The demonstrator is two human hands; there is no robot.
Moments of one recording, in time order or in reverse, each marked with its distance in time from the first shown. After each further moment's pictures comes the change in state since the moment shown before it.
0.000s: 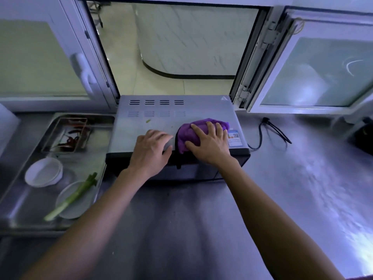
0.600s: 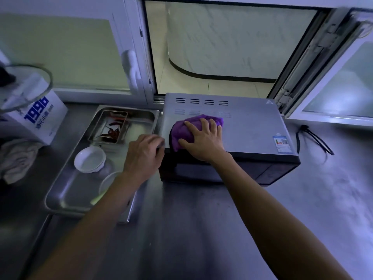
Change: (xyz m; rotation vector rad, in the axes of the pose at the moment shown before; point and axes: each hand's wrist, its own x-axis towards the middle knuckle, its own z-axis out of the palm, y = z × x) left_hand -0.072 -0.123 -0.042 0.032 0.117 -0.184; right_hand 0.027 -0.147 0.033 -0.006 -0.018 -0.178
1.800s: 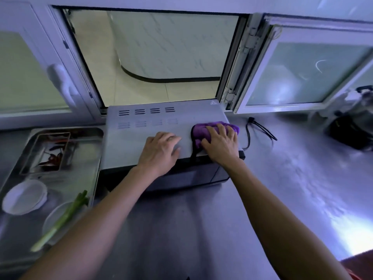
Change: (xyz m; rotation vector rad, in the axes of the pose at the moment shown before) left_hand 0.080 0.142 0.065 -0.027 -0.244 0.311; right_hand -0.050 0.167 -0.042 -0.016 0.163 0.401
